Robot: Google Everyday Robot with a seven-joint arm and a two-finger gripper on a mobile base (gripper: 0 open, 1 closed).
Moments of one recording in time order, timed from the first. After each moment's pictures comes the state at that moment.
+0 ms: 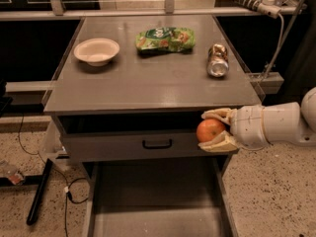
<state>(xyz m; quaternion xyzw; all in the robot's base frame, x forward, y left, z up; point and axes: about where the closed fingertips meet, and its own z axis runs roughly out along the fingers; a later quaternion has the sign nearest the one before) 0.492 -0.148 0.788 -0.62 0.65 0.12 0.43</state>
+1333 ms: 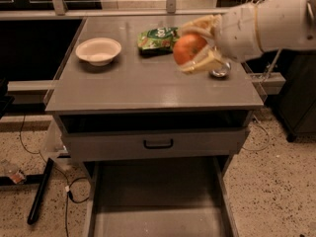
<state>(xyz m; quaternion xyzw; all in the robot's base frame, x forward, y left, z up) 0.553 -0.080 0.986 -0.69 0.52 0.06 0.50</state>
